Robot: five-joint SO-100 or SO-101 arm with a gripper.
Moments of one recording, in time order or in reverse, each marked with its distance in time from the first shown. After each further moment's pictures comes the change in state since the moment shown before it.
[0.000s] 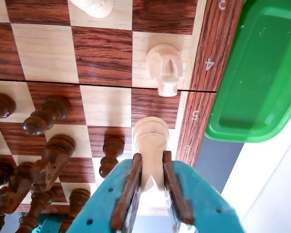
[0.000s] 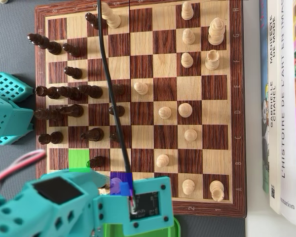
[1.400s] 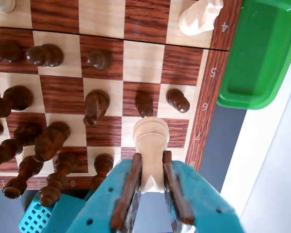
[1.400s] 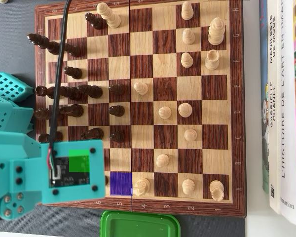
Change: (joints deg) arm -2.5 34.2 21.0 3.3 0.0
